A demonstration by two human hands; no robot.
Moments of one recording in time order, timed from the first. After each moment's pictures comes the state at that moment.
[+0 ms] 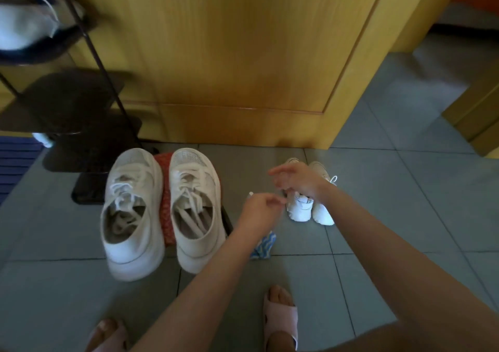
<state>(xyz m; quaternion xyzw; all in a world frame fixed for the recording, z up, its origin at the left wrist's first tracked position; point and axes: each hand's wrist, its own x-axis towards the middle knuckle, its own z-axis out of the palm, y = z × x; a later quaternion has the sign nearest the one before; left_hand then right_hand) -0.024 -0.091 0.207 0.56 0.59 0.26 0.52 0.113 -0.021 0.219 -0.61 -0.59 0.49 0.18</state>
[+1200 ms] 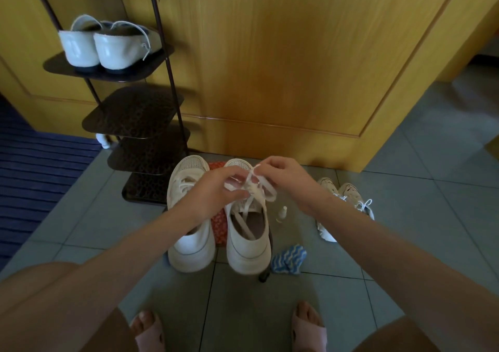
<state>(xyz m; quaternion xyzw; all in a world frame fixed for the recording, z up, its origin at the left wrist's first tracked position) -0.194 -0.090 0.261 0.69 0.53 0.31 0.39 -0.025 -0.064 0.293 -0.53 -0.61 0.52 0.25</state>
